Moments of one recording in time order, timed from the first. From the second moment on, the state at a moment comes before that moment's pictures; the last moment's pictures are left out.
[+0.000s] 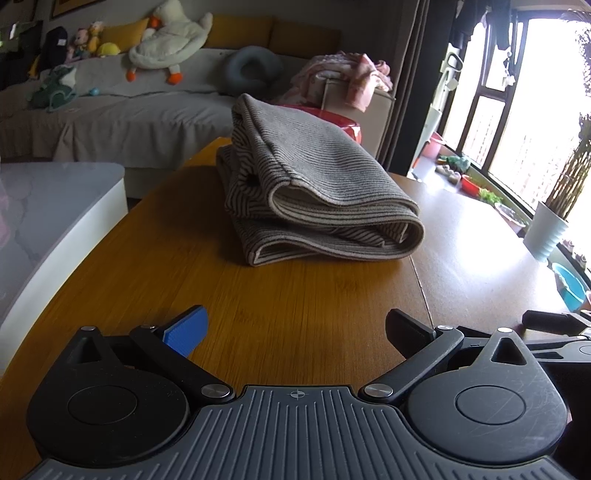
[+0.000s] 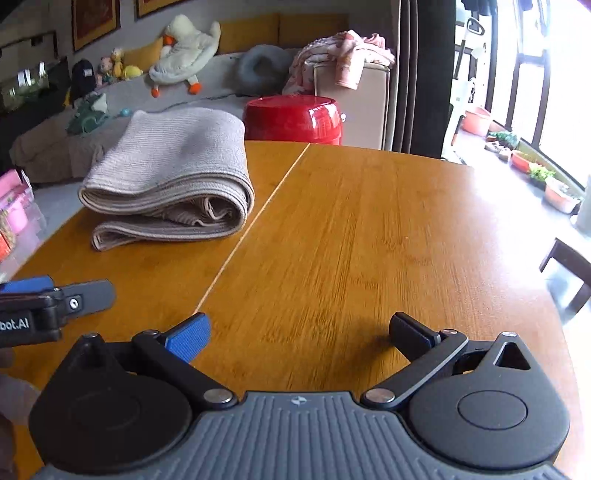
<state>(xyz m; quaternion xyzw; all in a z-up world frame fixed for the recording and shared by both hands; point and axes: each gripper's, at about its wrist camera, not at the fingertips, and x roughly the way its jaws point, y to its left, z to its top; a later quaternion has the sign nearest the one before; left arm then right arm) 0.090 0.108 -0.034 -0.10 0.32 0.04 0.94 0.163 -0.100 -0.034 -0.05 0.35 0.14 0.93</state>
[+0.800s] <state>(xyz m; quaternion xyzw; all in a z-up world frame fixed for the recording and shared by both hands) 0.091 0.096 -0.034 -0.03 0.35 0.09 0.93 0.164 -0.101 -0.037 -0.04 0.34 0.14 0.93</state>
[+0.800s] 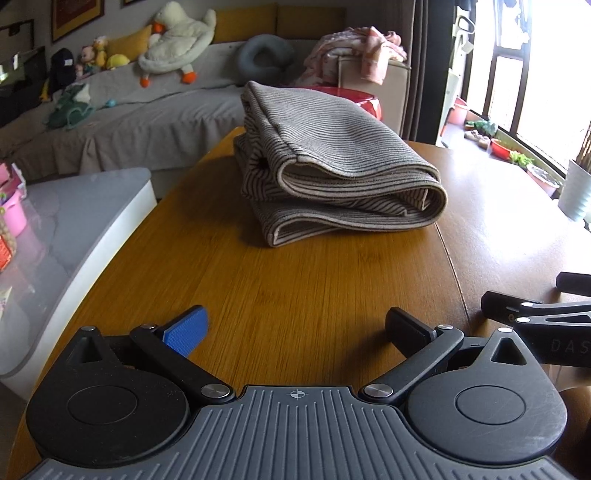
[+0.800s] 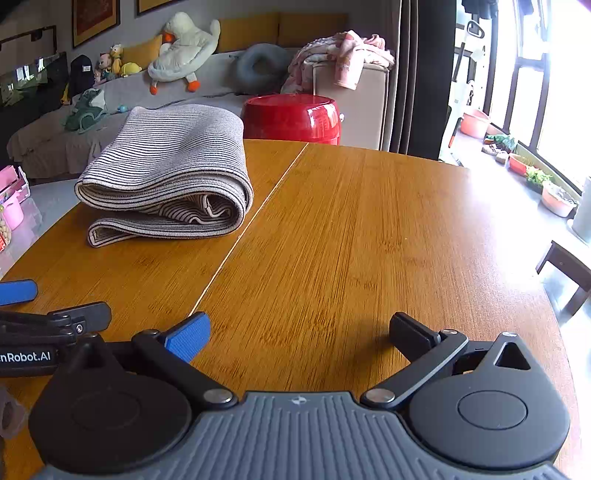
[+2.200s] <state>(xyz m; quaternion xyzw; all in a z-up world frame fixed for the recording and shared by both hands) 0.095 0.091 -0.033 -0.05 0.35 0.11 0.93 0.164 -0.101 -0.038 -0.04 0.34 0.14 0.93</state>
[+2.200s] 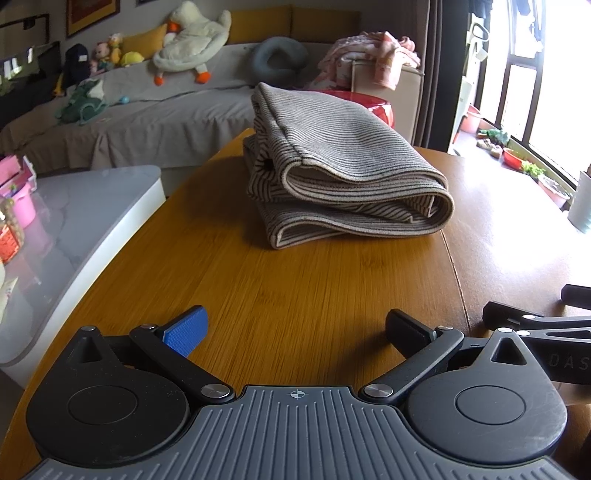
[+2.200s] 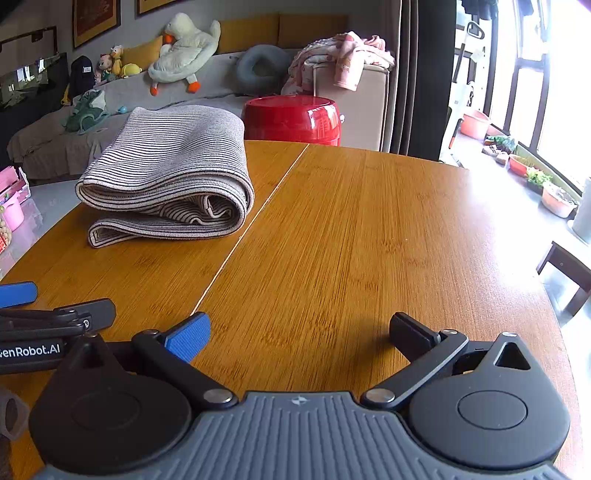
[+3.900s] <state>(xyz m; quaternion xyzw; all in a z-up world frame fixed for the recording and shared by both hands) 0.093 0.092 -0.032 -0.05 0.34 0.11 0.93 0.164 -0.101 -0.039 -0.04 0.34 0.14 0.93</state>
